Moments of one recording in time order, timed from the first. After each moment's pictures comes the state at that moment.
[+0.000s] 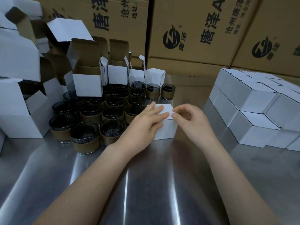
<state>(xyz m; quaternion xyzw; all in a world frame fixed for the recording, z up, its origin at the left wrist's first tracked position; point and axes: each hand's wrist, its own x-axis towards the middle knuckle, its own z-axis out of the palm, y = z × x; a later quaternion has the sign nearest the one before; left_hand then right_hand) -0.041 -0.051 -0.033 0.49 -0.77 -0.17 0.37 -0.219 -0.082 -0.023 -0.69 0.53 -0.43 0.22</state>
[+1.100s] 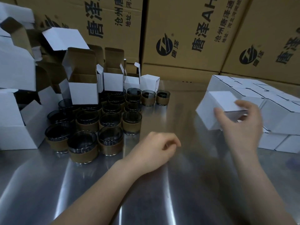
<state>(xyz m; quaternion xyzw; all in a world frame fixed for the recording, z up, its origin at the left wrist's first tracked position) -0.063 -0.035 -0.041 0.43 -0.80 -0.25 0.34 -0.278 -0.055 0.003 -0.48 0.62 -0.62 0.01</state>
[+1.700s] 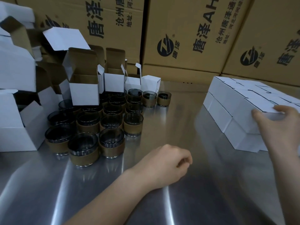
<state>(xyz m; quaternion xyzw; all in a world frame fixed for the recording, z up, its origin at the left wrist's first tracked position) -0.079 -0.014 -0.035 0.41 -0.86 -0.21 0.24 -0.374 -0.078 0.013 -0.43 0.71 -0.55 -0.05</state>
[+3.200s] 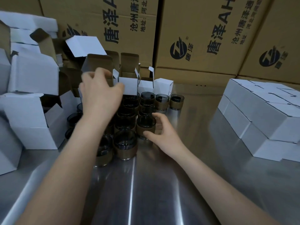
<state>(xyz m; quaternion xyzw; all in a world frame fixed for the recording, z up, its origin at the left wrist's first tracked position) 0.053 -0.068 0.052 0.70 -0.49 -0.02 0.53 -0.128 -0.104 -0.057 -0.72 0.44 -0.42 0.32</state>
